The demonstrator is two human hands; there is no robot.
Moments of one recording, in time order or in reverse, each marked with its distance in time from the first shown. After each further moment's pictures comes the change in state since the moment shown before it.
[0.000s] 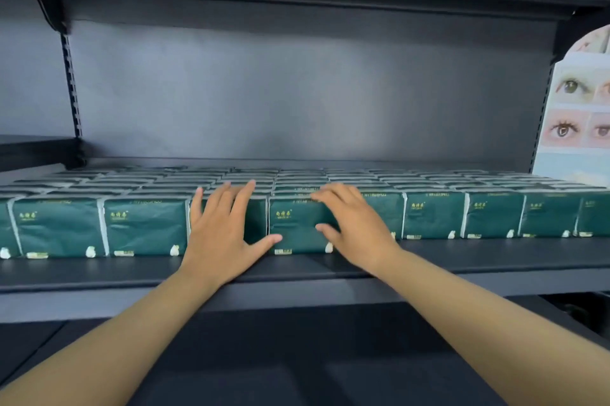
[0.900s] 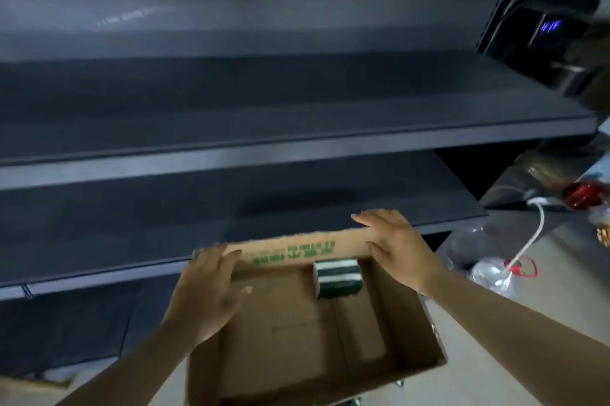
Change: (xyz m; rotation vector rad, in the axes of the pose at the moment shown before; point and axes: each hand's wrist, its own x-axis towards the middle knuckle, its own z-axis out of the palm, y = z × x) left_hand -0.436 0.121 0.054 -0.202 -0.848 -0.007; right_hand -0.449 0.040 0.114 0.186 -0.416 0.374
